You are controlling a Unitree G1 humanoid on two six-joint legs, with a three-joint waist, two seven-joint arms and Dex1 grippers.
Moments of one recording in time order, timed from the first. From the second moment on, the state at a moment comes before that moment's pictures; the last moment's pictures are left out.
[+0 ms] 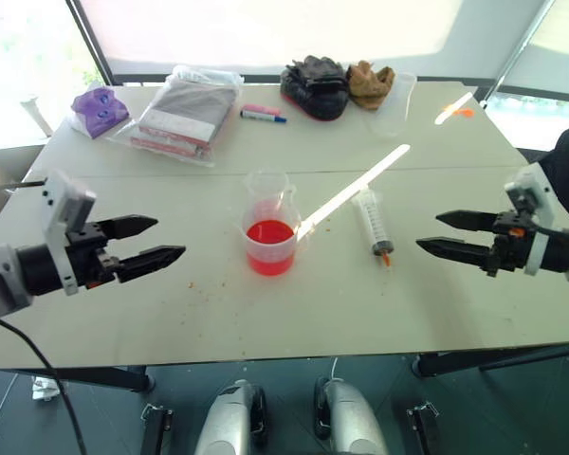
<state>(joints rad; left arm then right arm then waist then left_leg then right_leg) -0.08 1.04 0.56 -0.46 -1.06 0.99 -0.75 -0.29 -1.07 -0.35 -0.17 0.78 0.93 1.01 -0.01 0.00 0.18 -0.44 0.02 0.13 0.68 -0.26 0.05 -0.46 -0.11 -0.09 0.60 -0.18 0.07</state>
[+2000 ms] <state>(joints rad) -0.32 0.97 0.39 -0.46 -0.90 0.96 -0.73 -1.37 -0.50 0.32 1.16 0.15 1.05 0.88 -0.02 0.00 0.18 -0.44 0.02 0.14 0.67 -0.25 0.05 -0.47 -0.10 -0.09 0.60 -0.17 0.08</state>
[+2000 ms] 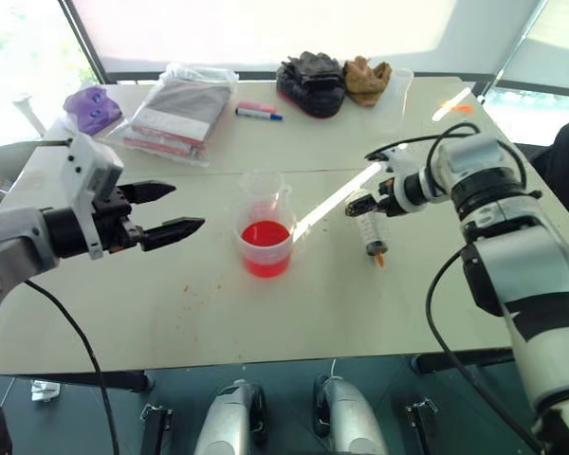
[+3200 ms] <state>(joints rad) -0.60 0.94 0.31 -0.17 -0.83 0.85 -0.74 -1.28 -0.47 -0.27 0.35 0.43 0.98 0.71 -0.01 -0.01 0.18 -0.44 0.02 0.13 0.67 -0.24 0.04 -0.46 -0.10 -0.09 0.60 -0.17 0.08</state>
